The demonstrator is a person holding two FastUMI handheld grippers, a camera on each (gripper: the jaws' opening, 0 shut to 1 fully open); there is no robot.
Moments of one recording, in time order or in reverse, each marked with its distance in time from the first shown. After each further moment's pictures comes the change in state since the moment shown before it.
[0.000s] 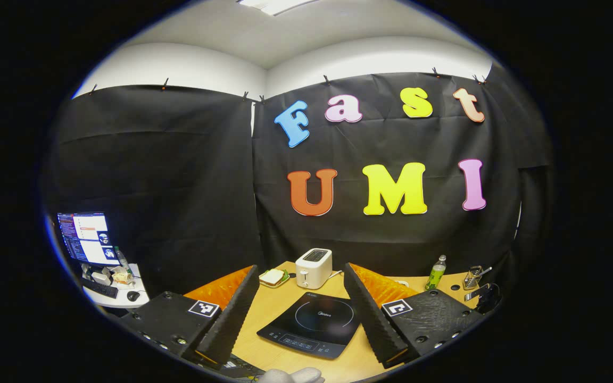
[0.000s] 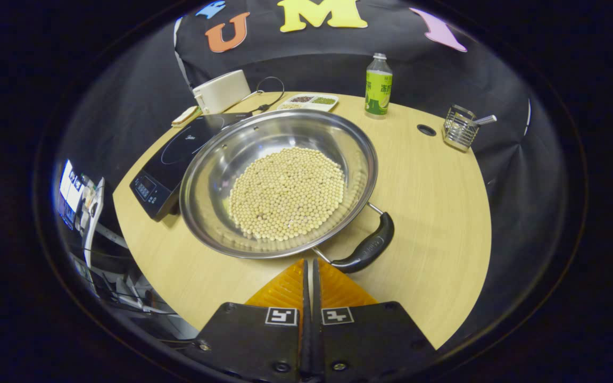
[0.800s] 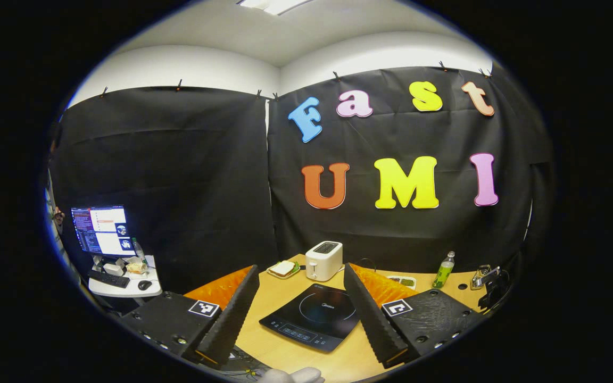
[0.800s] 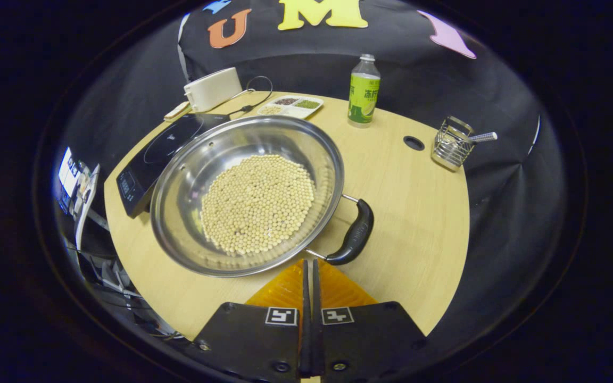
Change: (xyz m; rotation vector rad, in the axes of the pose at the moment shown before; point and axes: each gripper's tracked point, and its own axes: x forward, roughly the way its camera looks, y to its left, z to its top) left arm -0.018 -0.023 -0.018 0.004 0.022 0.097; right arm 0.008 -0.069 0.035 -0.064 0.004 -0.045
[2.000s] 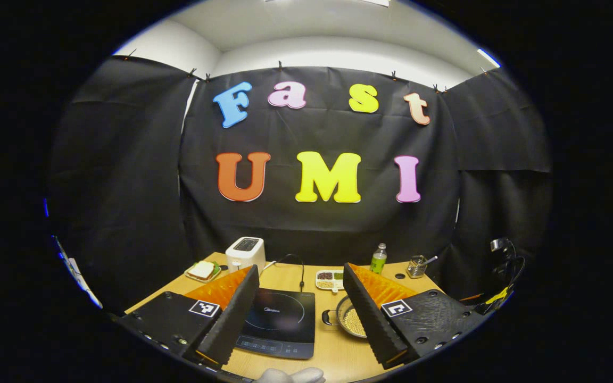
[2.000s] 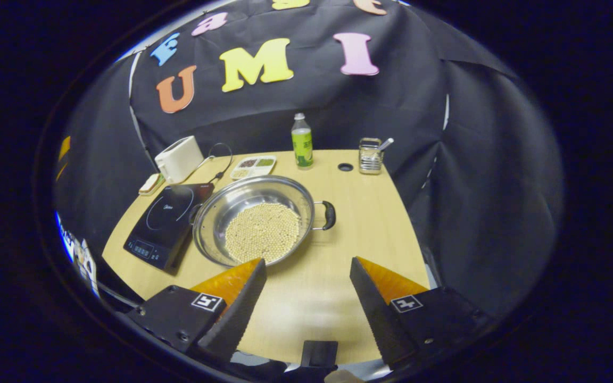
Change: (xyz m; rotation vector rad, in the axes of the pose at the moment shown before) left arm 0.056 -0.034 -0.038 -0.037 0.049 -0.612; right arm -0.146 0.048 -0.031 0.373 -0.328 -0.254
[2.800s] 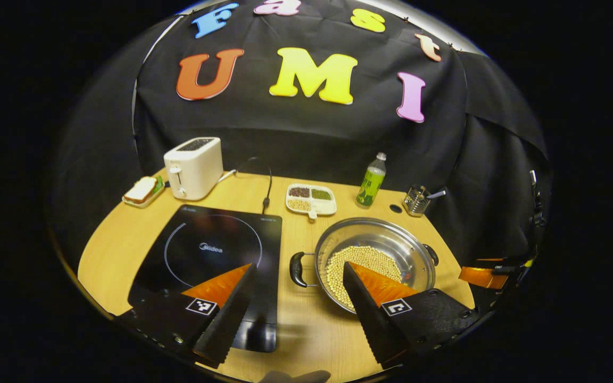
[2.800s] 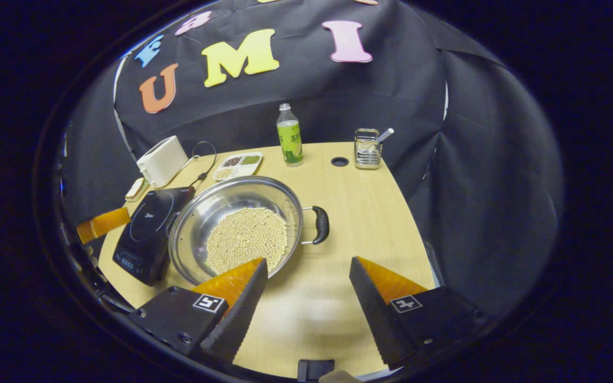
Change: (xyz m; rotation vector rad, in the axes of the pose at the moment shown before) left arm 0.139 -0.055 -0.217 -0.116 0.518 -0.101; right arm 0.094 -0.006 0.025 0.001 0.097 0.037
